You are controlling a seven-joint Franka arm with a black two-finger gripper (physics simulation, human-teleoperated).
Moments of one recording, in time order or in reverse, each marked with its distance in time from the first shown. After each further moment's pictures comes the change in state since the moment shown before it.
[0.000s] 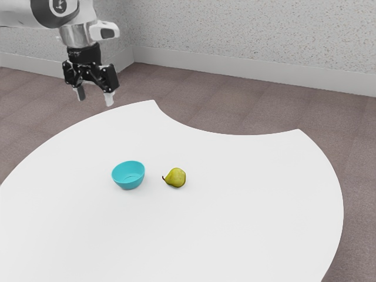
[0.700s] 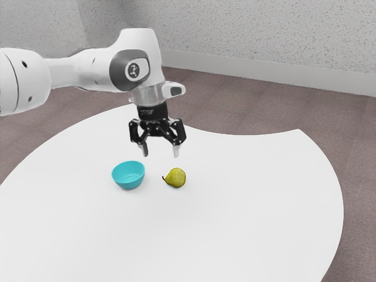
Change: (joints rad) arm -0.059 0.209 -0.128 -0.140 -0.221 0.244 -0.296
